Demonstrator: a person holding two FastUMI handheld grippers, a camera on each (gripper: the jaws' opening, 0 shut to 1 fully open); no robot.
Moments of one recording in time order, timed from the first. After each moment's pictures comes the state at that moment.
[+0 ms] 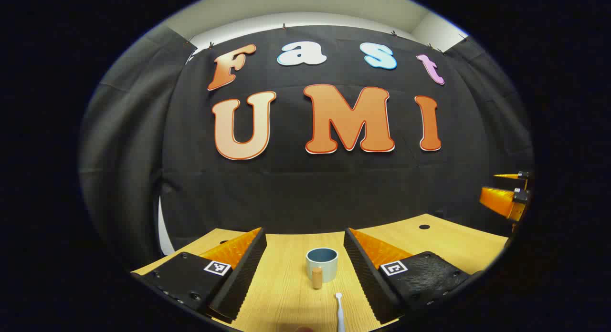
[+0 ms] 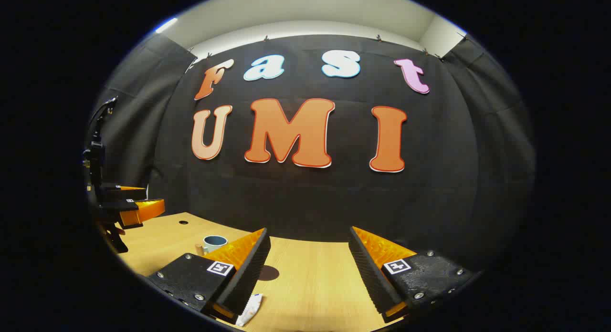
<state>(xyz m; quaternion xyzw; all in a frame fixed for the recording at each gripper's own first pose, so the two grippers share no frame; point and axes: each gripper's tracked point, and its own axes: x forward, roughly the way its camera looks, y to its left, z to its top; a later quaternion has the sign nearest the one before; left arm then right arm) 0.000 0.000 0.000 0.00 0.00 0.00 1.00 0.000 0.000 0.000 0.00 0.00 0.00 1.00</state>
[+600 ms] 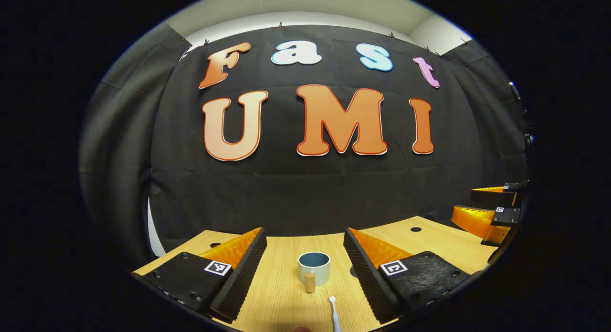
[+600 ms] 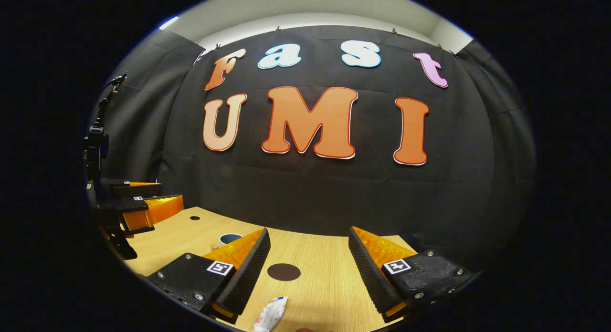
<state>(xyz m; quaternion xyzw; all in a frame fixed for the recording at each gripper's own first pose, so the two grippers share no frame) 0.013 -0.005 0.011 0.00 -0.01 -0.02 1.00 0.019 0.039 0.000 0.00 0.02 0.01 1.00</state>
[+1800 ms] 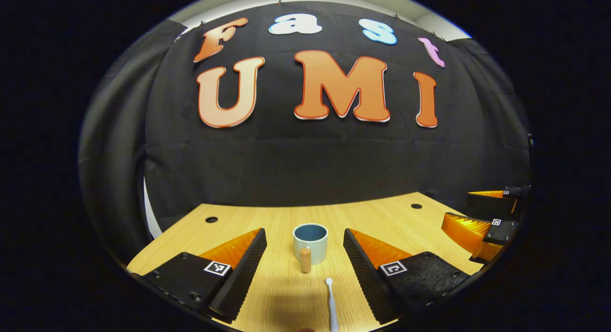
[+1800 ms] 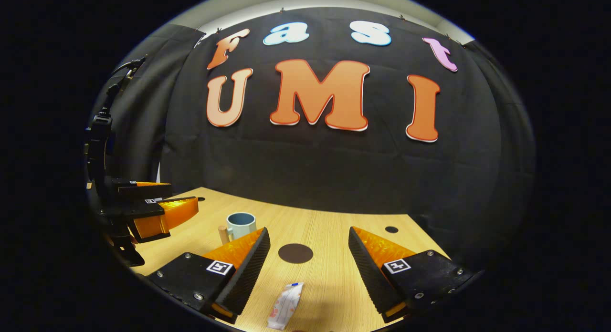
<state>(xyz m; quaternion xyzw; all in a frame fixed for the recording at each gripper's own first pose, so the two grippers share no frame) 0.027 -0.021 -0.065 -0.01 0.13 -0.03 0.99 0.020 0.072 -0.058 0.01 0.13 0.03 0.99</state>
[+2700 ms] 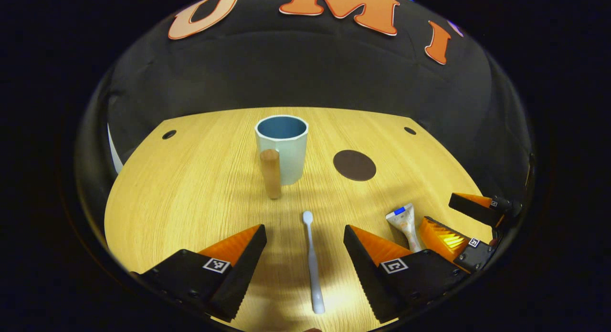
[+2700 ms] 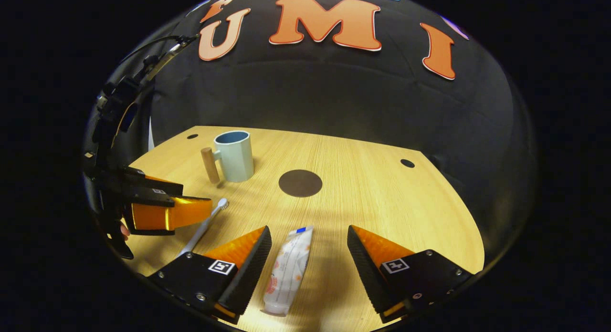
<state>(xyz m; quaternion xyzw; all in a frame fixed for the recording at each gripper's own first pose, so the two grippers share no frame) 0.025 -0.059 -0.183 -0.04 0.41 -0.09 0.91 0.000 0.092 -0.196 -0.01 0.32 0.04 0.95</state>
